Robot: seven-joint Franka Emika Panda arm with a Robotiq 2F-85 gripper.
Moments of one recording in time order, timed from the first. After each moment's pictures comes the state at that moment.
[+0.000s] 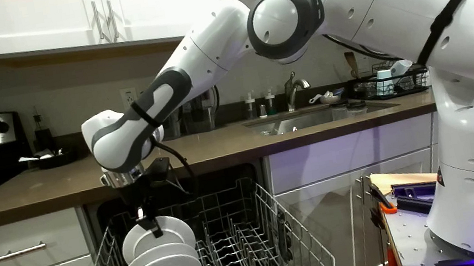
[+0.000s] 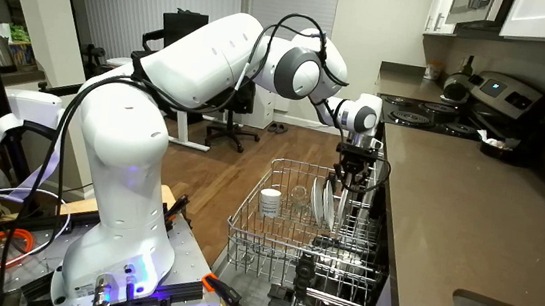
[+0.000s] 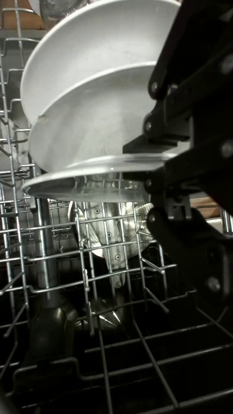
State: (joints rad) arm 0.06 1.05 0.07 -1.16 -0.19 2.01 -0.35
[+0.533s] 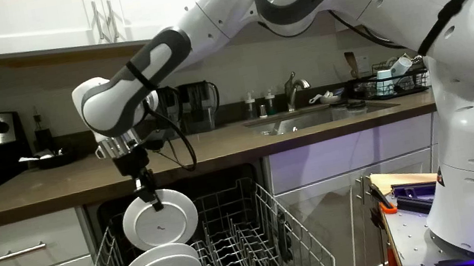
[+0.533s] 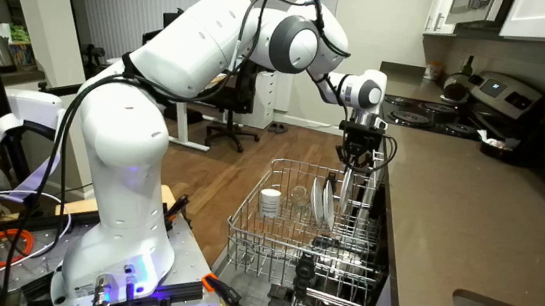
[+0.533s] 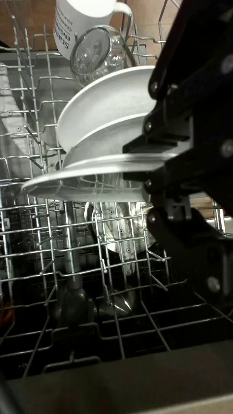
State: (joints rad) arm 0.07 0.88 0.06 -1.25 -0.19 1.89 -0.34
